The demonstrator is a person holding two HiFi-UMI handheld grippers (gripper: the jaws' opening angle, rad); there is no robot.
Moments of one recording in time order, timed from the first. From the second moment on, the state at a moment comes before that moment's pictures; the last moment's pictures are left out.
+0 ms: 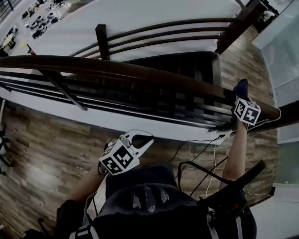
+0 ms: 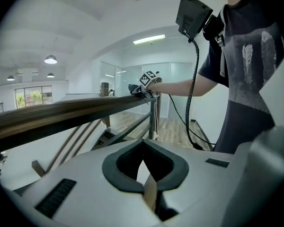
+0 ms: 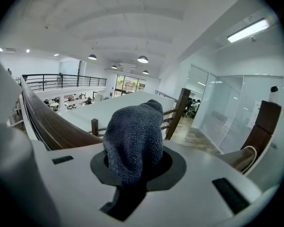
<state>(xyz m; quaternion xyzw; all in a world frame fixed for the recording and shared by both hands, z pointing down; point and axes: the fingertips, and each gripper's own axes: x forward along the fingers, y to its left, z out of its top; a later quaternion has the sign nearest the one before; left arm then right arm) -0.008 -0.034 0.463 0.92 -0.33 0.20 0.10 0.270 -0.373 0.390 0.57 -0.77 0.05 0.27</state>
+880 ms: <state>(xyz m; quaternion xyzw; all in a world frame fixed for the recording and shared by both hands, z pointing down) -0.264 -0.029 0.468 0.89 -0.40 0.19 0.08 -0.137 -0.250 0.388 0.41 -0.85 -0.03 0.32</state>
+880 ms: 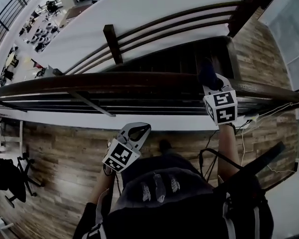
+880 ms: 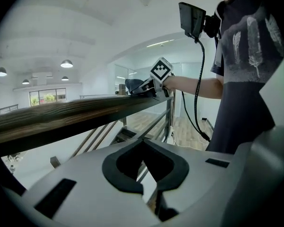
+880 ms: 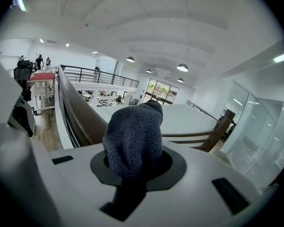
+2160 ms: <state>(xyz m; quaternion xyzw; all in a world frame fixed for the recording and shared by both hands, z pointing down) -0.532 0.065 0.467 0.88 -0.44 0.11 0.14 -0.624 -0.052 0.340 0.09 -0.97 -0.03 0.23</state>
